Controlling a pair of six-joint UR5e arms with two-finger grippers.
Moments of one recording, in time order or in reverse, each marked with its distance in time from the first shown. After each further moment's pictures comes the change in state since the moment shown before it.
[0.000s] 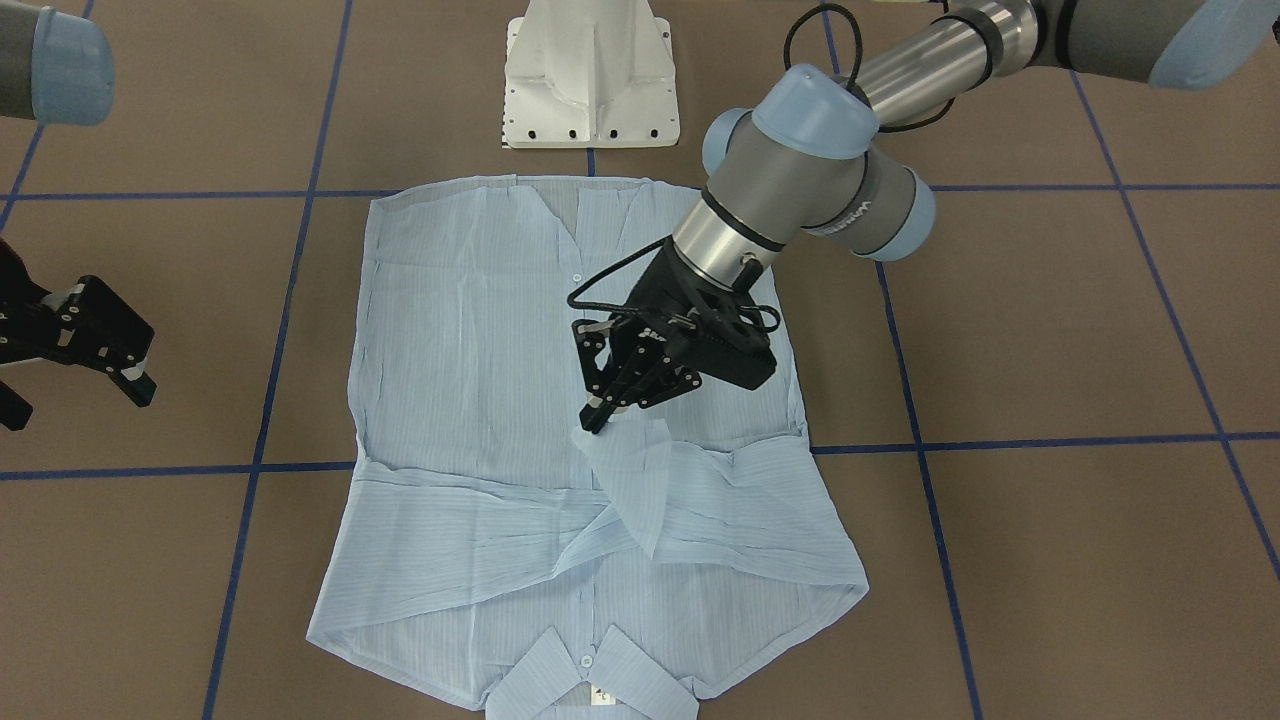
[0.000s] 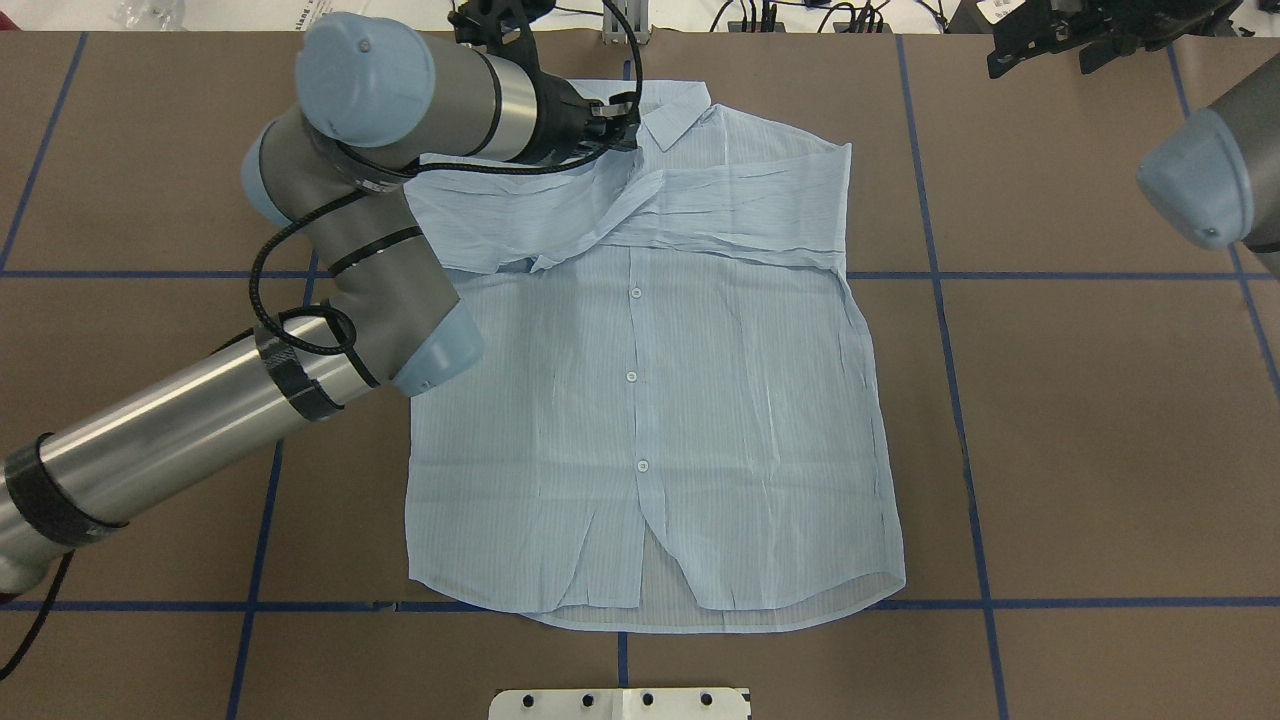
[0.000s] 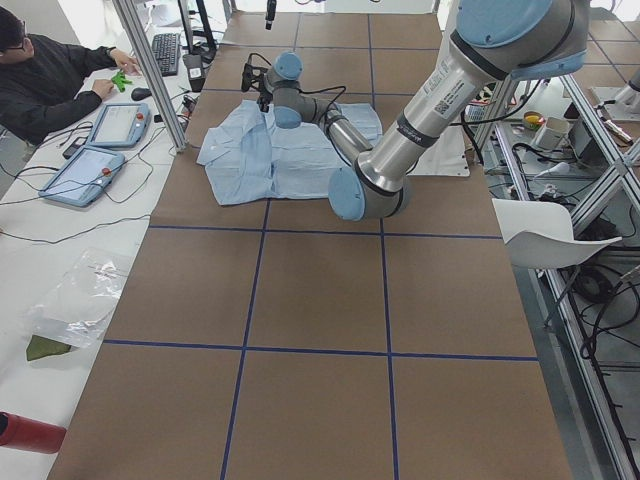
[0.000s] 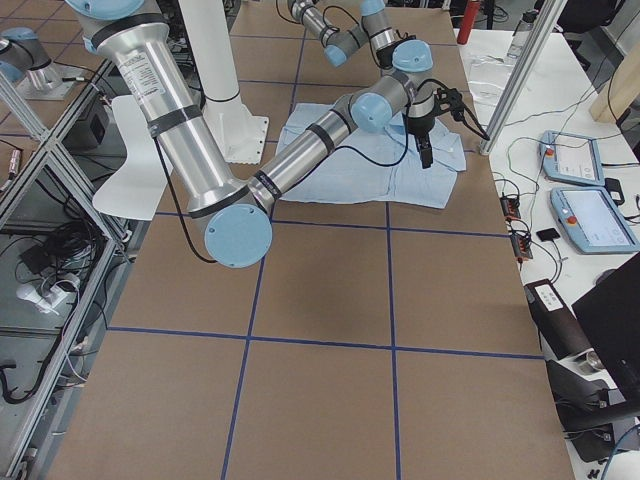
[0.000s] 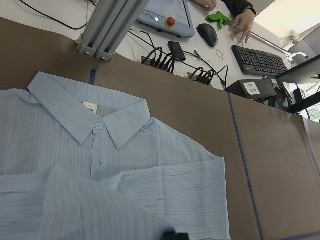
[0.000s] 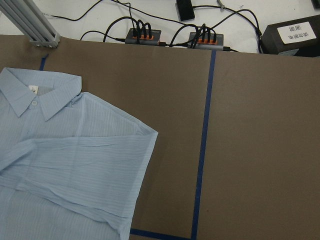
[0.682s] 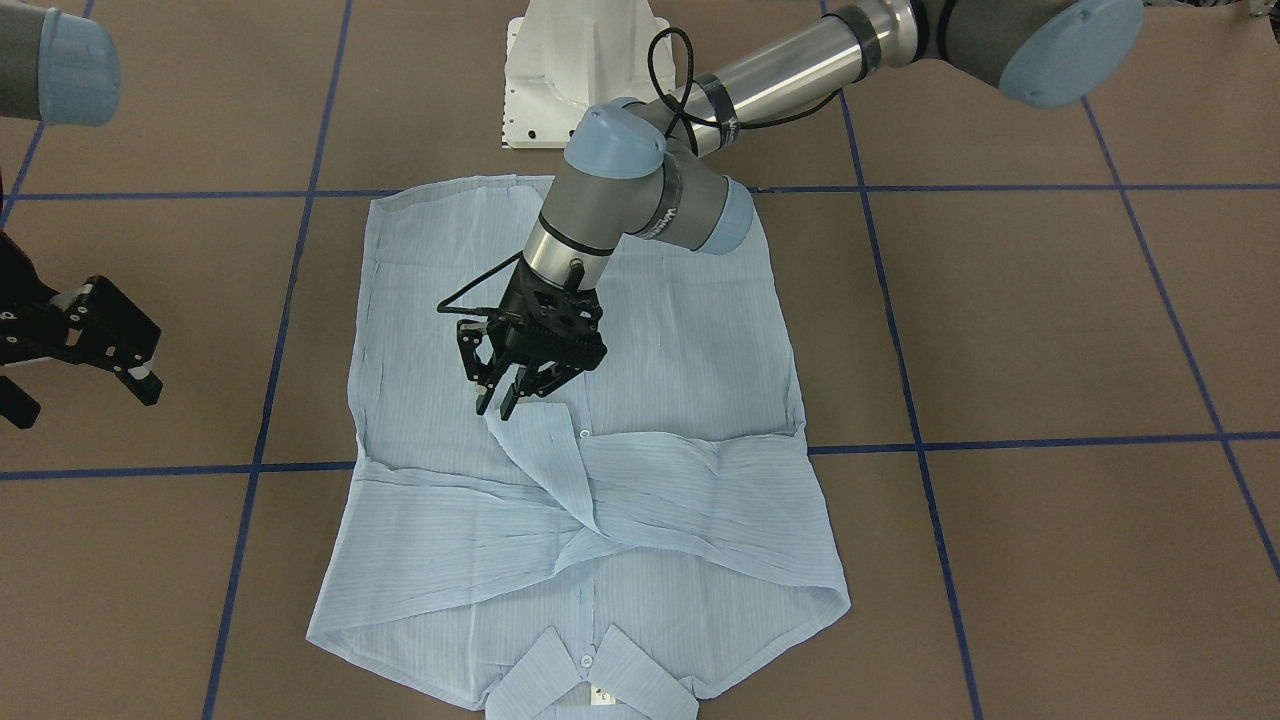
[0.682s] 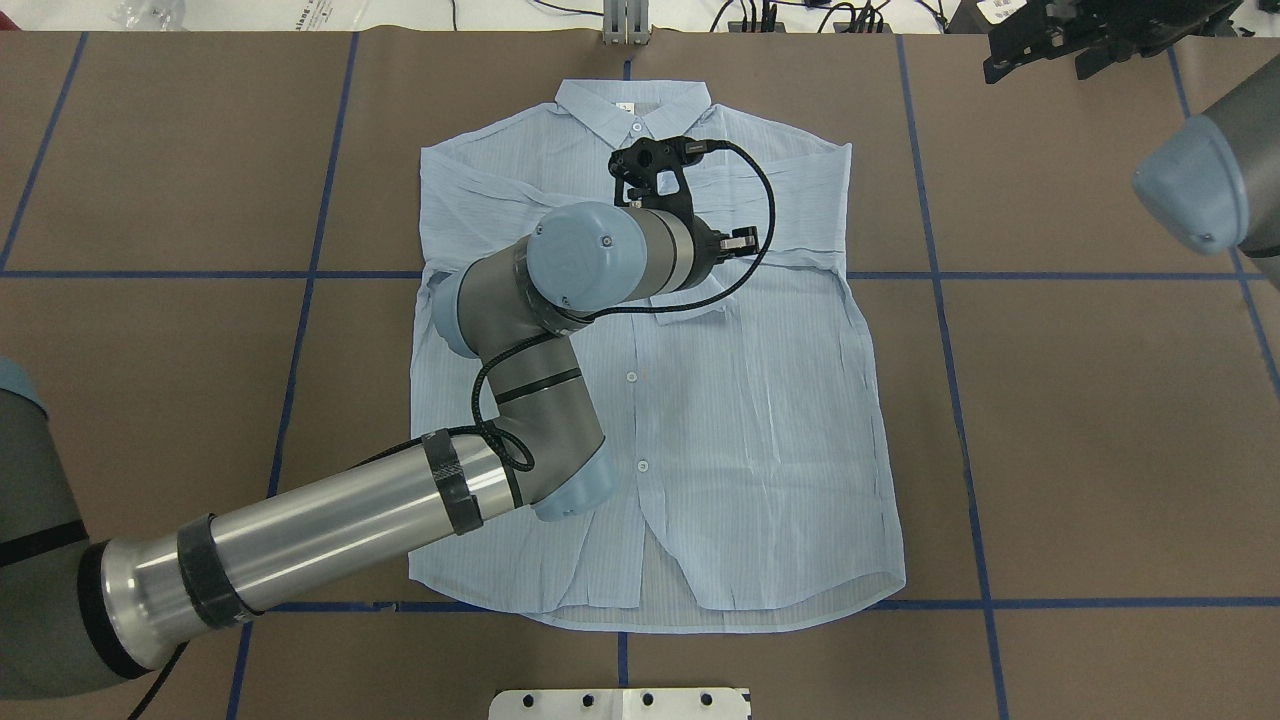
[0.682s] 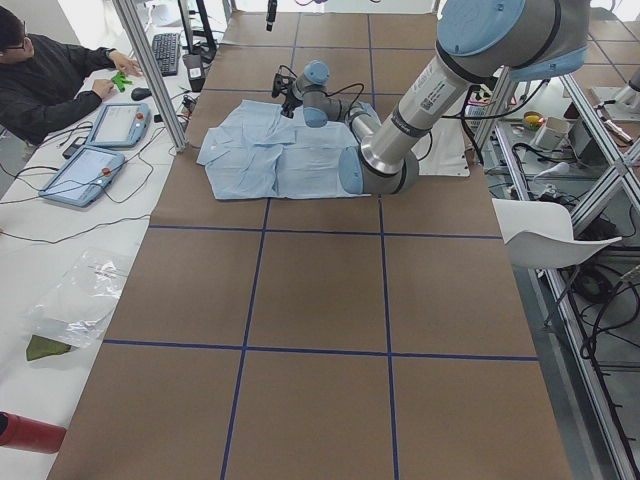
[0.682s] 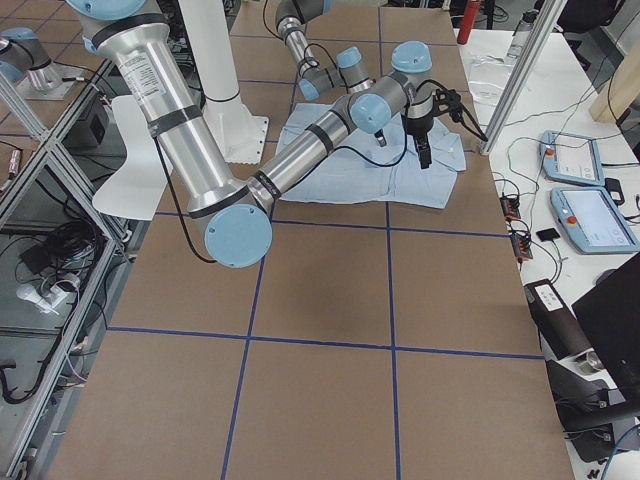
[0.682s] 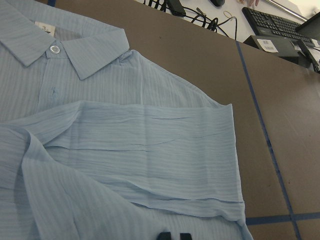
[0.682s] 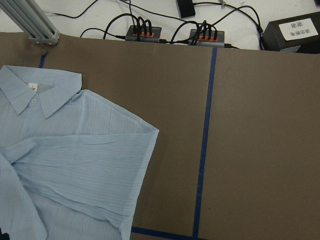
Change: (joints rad) left arm 0.186 -0.146 0.235 0.002 0.228 0.020; right arm -0.009 -0.001 -0.001 0.000 -0.002 0.007
